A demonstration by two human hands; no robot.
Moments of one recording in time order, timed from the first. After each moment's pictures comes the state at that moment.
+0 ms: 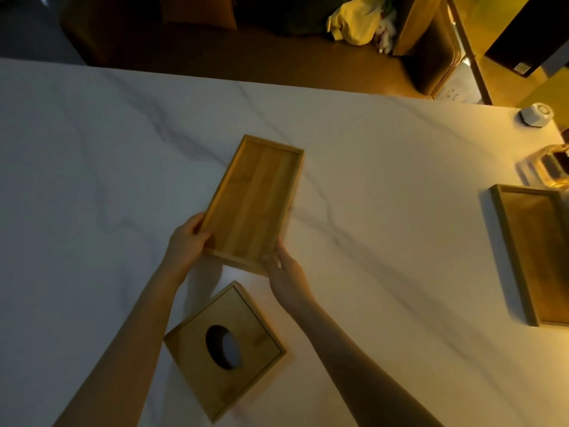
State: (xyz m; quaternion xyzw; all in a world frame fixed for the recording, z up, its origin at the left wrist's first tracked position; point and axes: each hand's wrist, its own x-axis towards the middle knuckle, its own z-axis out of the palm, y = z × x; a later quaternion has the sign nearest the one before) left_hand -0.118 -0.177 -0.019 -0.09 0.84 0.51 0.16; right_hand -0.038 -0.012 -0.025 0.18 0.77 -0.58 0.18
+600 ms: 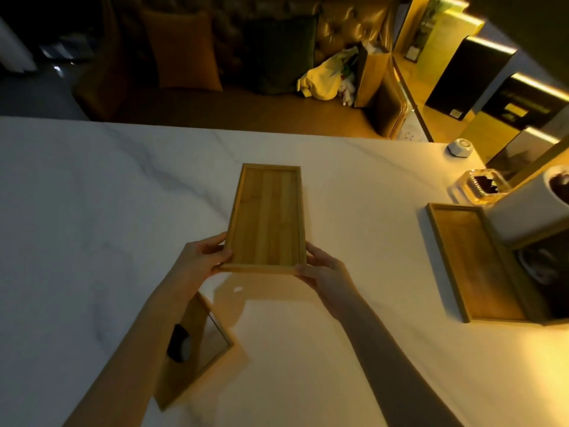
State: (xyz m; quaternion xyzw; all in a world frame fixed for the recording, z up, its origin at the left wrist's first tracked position) left_hand -0.069 -0.099 0.035 -0.06 0.71 0.66 0.23; right_hand 0.005 0.123 0.044 0.24 0.58 -0.77 0.12
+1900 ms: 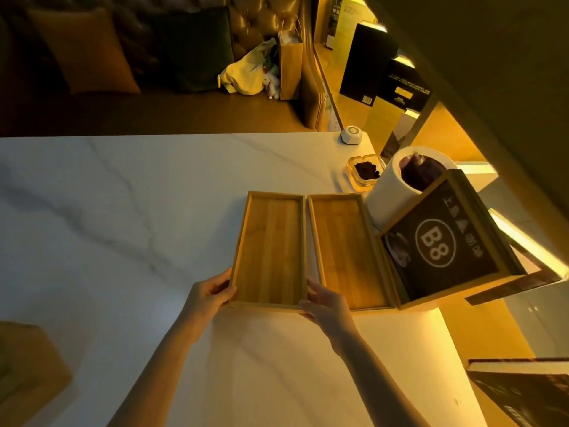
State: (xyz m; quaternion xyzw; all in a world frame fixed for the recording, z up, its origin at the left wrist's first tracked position) left_hand 0.019 0.173 -0.014 -0.03 0.75 0.59 0.28; right_hand 0.112 0.380 -0.014 0.31 0.66 -0.68 0.08
